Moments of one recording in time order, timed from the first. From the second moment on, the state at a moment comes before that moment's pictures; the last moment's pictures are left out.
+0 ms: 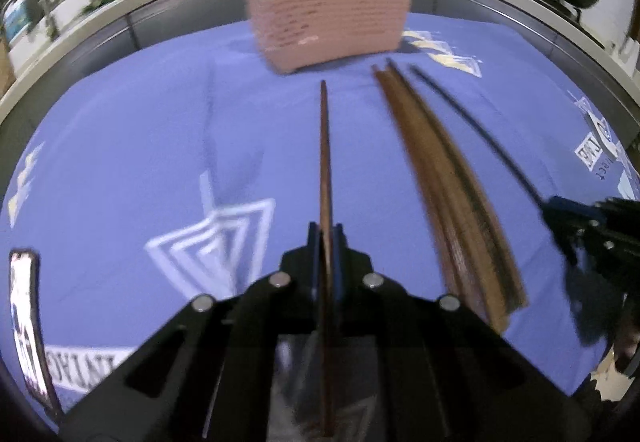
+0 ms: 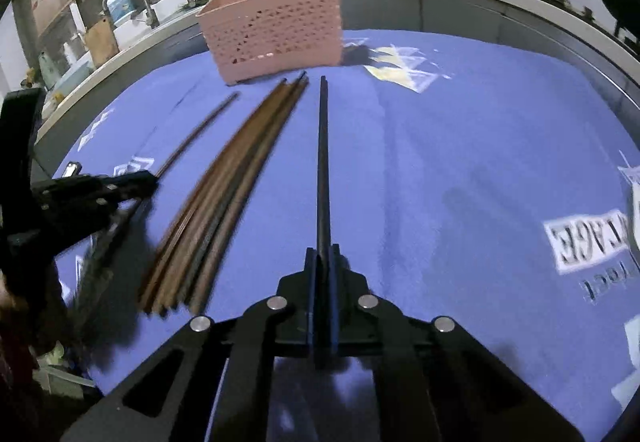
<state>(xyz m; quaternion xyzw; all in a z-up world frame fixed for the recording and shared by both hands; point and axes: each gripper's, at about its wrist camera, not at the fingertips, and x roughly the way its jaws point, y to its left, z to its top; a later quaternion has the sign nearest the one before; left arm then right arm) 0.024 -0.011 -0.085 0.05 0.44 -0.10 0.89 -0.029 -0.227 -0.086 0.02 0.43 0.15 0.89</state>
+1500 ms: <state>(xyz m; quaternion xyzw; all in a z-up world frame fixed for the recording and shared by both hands) 0.044 -0.020 -0.083 0.12 0.43 -0.10 0.89 -0.098 -0.239 -0.092 0.00 0.42 0.08 0.90</state>
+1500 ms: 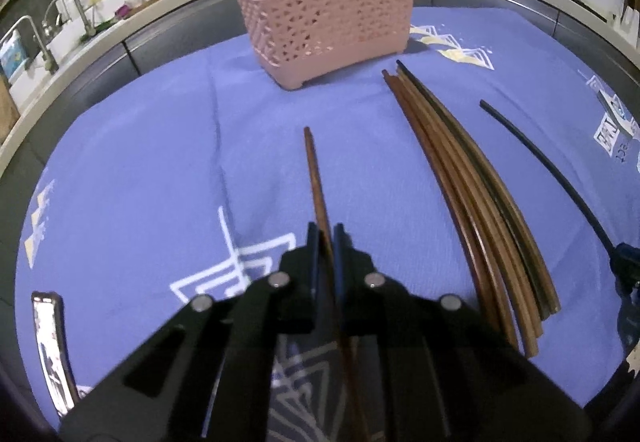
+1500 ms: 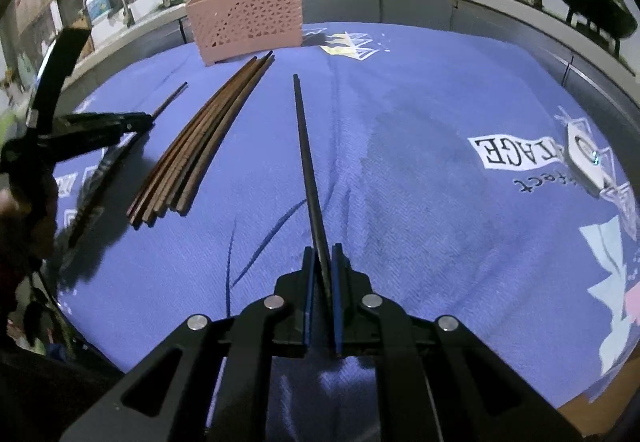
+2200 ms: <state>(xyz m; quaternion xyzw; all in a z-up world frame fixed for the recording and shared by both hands) 0.030 0.013 -0.086 0.06 0.43 -0.08 0.89 -0.066 -0.262 -0.088 0.07 0.47 0.13 0.87</state>
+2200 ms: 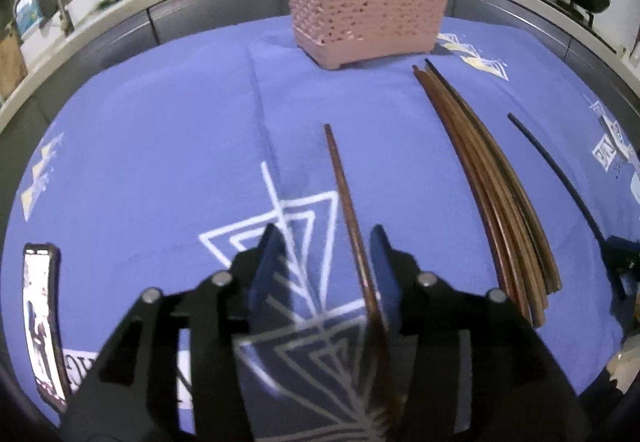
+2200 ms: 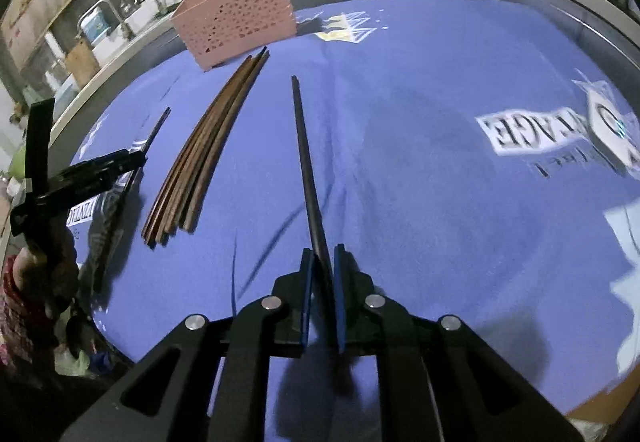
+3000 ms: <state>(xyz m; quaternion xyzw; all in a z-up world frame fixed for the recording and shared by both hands) 0.093 -0.017 -0.070 0.06 0.45 -0.15 0.88 0.069 -0.205 -0.057 0.00 0.46 0.23 0.86</state>
